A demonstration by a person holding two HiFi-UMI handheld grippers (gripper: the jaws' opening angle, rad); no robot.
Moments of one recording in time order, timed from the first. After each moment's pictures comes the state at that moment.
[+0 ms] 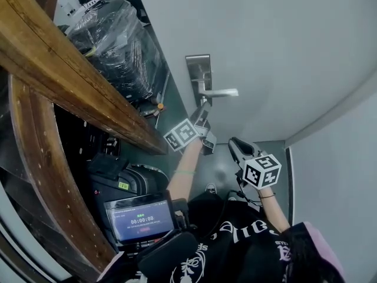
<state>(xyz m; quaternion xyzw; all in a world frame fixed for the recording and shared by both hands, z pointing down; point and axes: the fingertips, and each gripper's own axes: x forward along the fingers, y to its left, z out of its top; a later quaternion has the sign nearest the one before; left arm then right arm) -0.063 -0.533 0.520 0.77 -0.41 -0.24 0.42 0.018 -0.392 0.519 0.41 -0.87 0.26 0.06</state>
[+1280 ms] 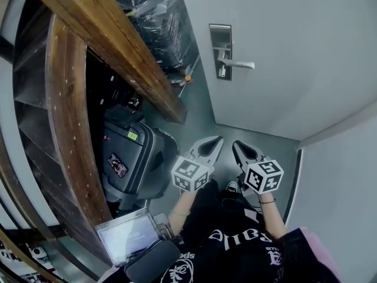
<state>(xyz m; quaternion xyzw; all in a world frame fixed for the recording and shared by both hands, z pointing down) -0.007 -0.262 0.504 0.85 -0.49 0.04 0.16 0.034 -0.265 0.536 0.31 -0.90 0.30 0.08</state>
